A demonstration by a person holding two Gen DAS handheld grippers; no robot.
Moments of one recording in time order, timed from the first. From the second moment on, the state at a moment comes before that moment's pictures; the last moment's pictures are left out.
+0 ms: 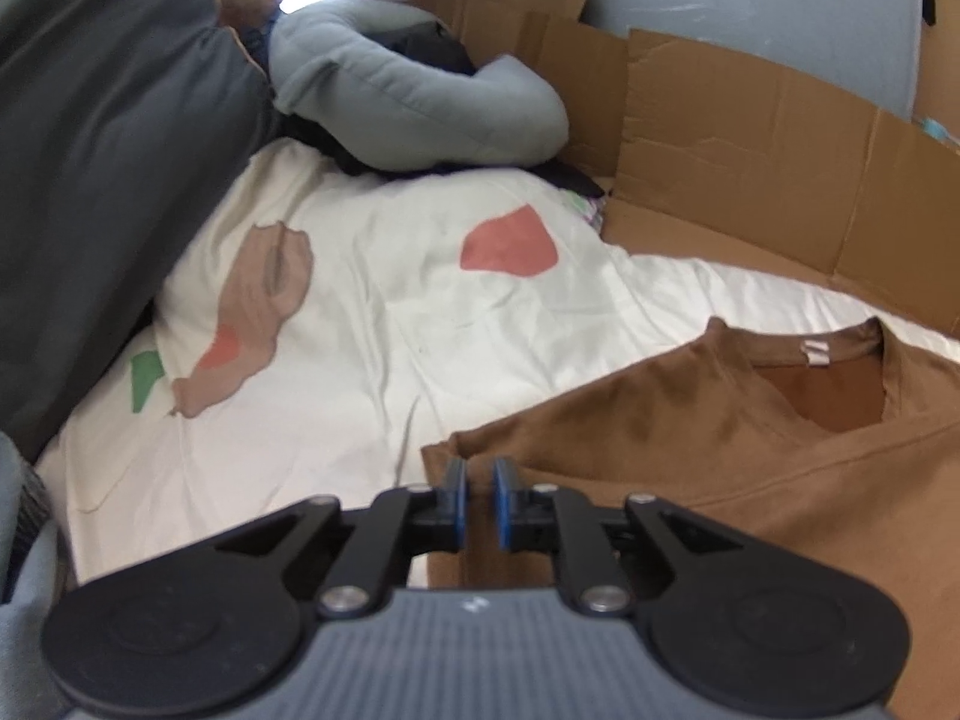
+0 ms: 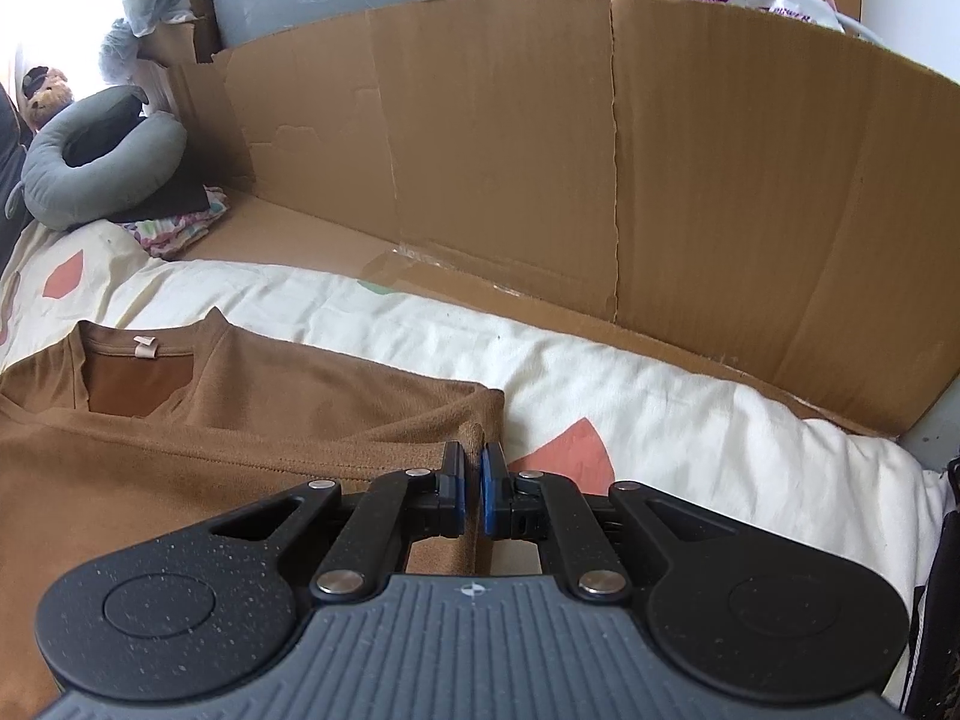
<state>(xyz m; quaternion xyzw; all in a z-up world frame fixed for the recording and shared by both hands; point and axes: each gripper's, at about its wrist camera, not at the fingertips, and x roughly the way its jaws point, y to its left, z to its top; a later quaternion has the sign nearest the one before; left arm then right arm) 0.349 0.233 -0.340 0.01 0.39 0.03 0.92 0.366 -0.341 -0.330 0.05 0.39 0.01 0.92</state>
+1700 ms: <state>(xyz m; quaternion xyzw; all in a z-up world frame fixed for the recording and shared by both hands) 0.283 0.246 -0.240 -0.03 0.26 0.11 0.96 0.328 -0.328 -0.240 0.00 0.25 0.01 0.97</state>
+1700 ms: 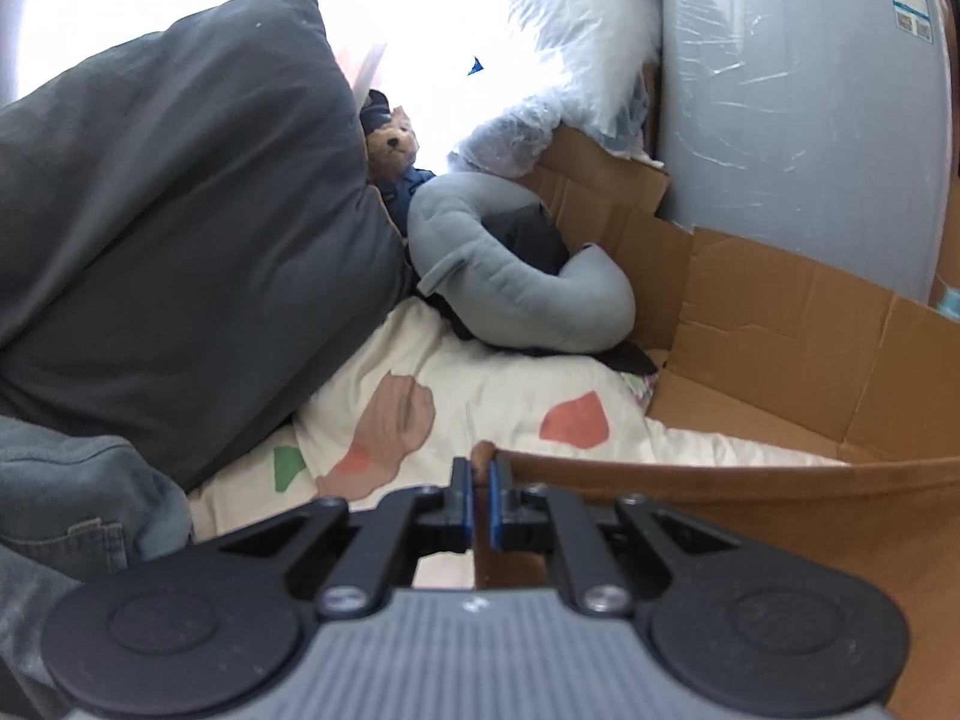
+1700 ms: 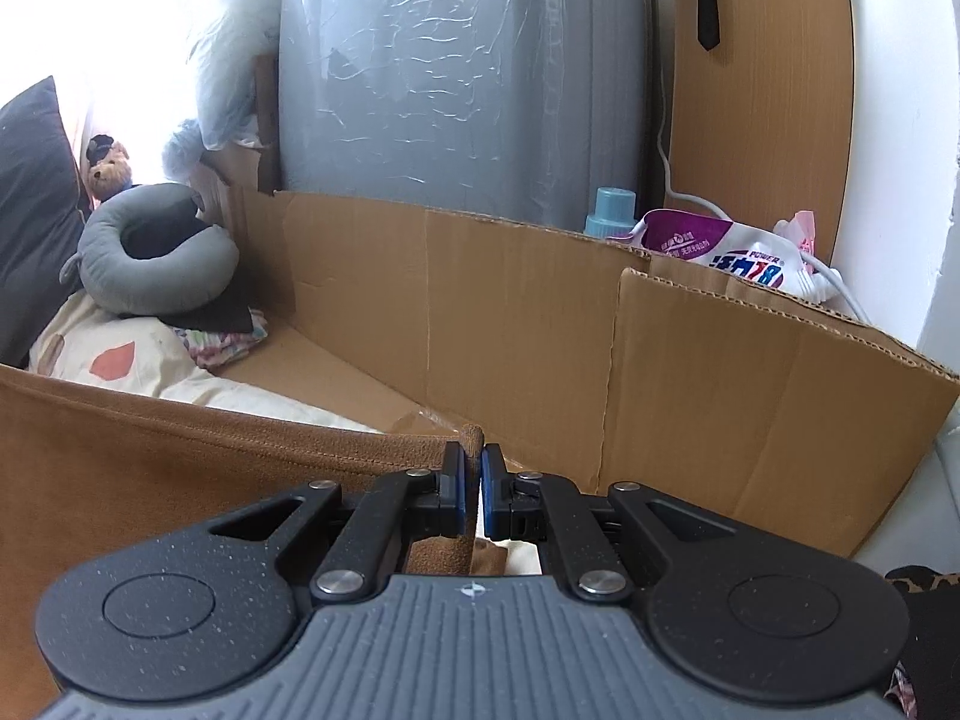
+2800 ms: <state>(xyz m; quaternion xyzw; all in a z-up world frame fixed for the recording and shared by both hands) 0.406 0.259 -0.332 -0.01 0.37 0.10 0.92 0.459 -0.317 -0.323 -0.04 0.37 -0.02 0.93</state>
